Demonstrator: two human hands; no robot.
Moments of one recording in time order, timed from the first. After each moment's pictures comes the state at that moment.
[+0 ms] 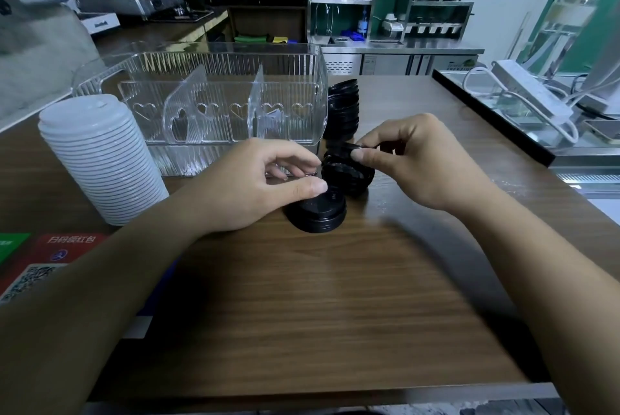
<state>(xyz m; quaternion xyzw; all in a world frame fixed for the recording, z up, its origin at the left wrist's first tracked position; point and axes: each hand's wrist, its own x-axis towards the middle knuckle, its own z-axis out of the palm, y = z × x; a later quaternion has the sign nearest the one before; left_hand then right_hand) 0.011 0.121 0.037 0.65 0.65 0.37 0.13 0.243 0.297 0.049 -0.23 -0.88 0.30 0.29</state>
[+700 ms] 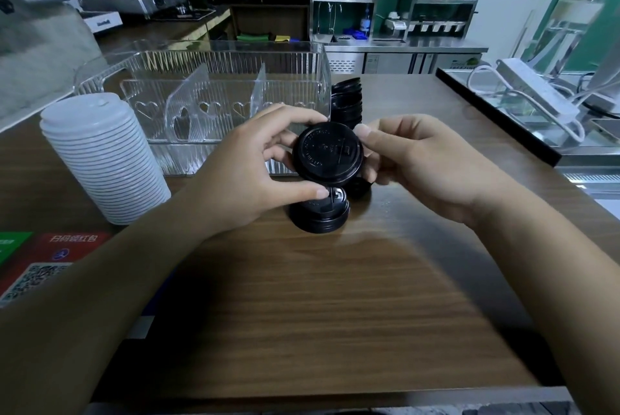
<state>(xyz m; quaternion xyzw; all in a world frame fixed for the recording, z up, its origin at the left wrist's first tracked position) 0.014 0.122 0.037 0.67 0.57 0.46 0.10 0.240 0.274 0.061 -0.18 -0.75 0.58 0.25</state>
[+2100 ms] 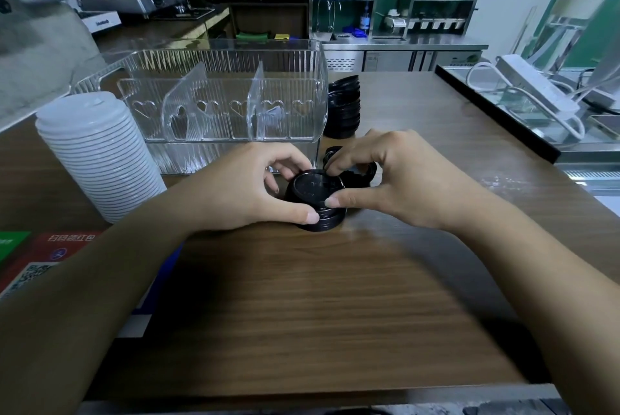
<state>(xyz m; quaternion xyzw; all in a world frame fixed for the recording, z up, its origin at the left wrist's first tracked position) 0.007 0.117 0.043 0.64 0.69 0.28 0.16 0.239 0.279 0.046 -0.12 -0.94 0.19 0.24</state>
